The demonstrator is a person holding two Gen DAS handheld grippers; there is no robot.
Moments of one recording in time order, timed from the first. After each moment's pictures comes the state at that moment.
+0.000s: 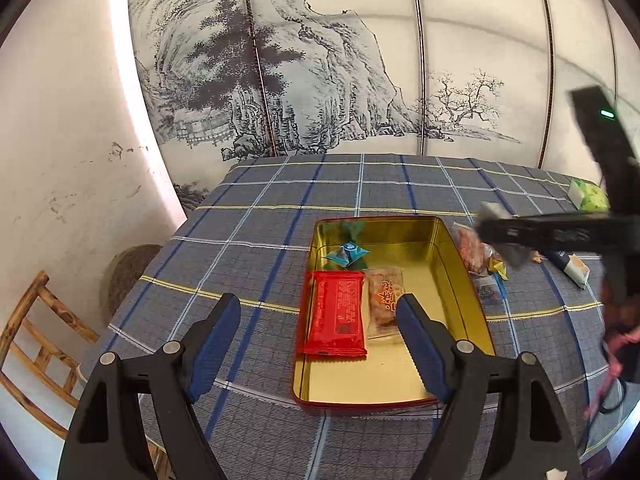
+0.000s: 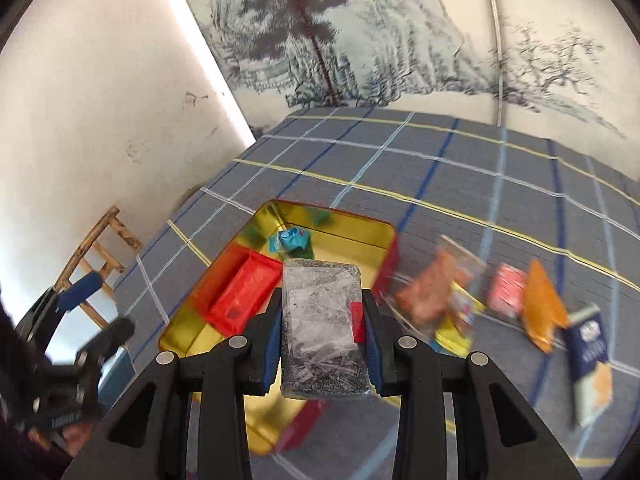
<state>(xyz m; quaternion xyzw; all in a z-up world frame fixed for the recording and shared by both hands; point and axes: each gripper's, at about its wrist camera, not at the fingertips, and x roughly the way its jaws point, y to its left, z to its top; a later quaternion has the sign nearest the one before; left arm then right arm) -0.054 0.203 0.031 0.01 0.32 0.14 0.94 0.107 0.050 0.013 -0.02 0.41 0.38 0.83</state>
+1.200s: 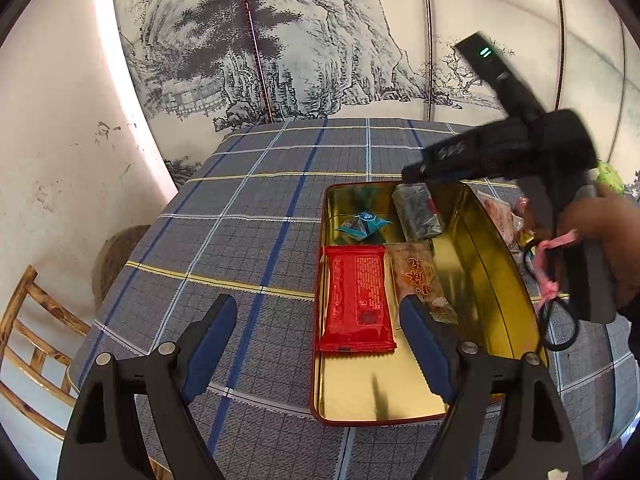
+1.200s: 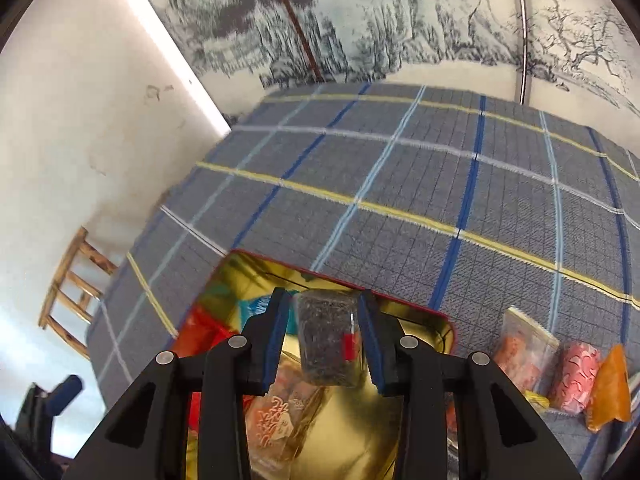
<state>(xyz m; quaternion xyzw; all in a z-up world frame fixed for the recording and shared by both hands) -0.023 0.227 -0.001 0.01 0.38 0.13 0.92 0.188 0.130 -0.018 0.00 0.45 0.35 0.82</state>
